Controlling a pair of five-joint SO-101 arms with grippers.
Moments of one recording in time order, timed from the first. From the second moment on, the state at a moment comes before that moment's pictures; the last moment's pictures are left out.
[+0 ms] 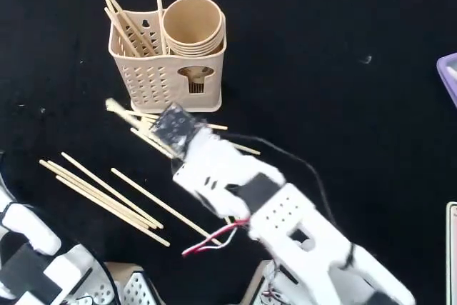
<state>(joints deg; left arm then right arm) -59.5 -17.2 40.7 39.6 35.5 -40.7 -45.8 58.2 39.2 12.3</state>
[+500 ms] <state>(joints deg) -59.5 -17.2 40.7 39.6 35.5 -40.4 -36.1 33.4 12.3 11.8</state>
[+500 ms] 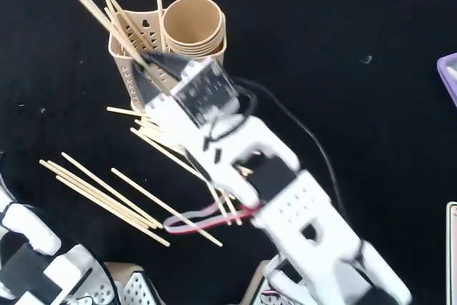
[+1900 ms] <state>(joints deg) -57.9 -17.2 40.7 39.6 35.5 -33.8 12.3 0.1 4.7 -4.5</state>
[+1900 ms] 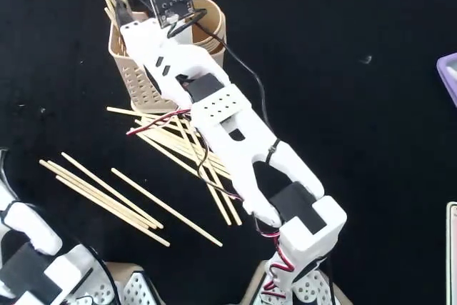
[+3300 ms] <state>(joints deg) -57.9 -17.2 40.7 39.6 35.5 -61.9 -19.8 49.2 43.8 5.8</state>
